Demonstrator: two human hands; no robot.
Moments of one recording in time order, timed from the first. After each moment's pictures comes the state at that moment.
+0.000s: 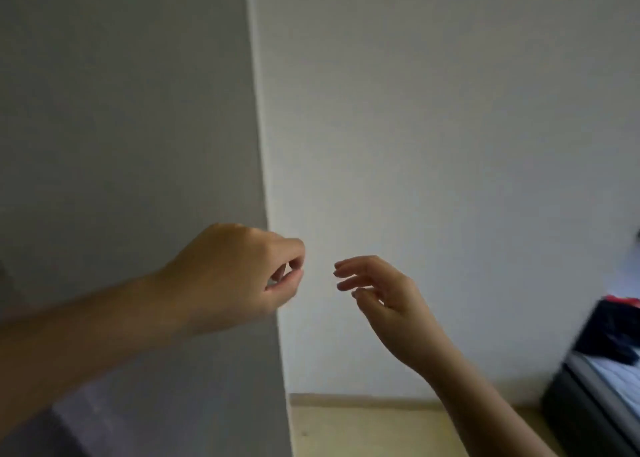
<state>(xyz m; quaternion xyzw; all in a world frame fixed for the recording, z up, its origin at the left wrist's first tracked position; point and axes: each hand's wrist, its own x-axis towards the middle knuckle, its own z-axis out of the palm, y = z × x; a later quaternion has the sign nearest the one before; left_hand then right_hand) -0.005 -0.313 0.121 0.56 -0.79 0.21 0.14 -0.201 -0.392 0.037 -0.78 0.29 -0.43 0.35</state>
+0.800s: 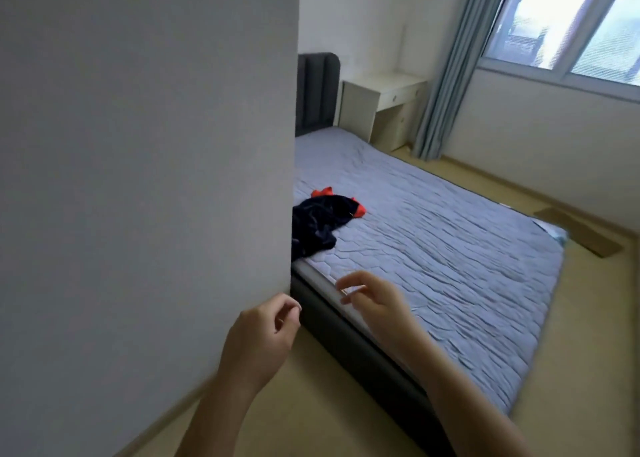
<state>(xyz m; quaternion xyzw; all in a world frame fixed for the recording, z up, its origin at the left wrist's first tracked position) -0.579 -0.690 -0.128 0.43 -0.81 -0.31 0.25 -0.767 -0.622 -0.111 -0.48 0.72 -0.41 0.28</state>
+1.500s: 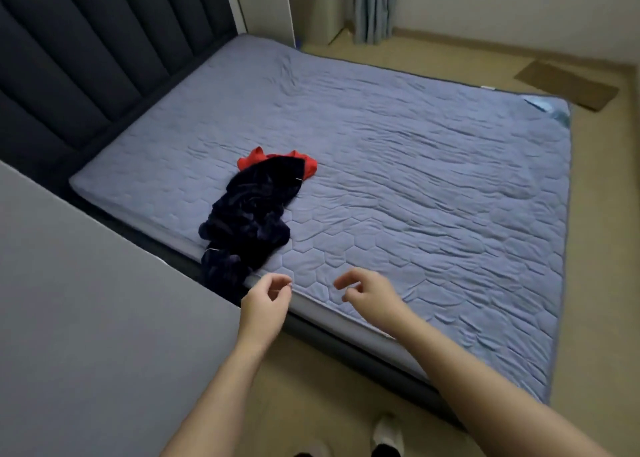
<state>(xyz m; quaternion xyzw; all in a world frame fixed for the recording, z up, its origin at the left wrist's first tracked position) -0.943 -0.993 -0.288 0.48 -0.71 -0.50 0.12 -1.091 -0.862 -0.277 -0.28 0.79 -0.38 0.40</state>
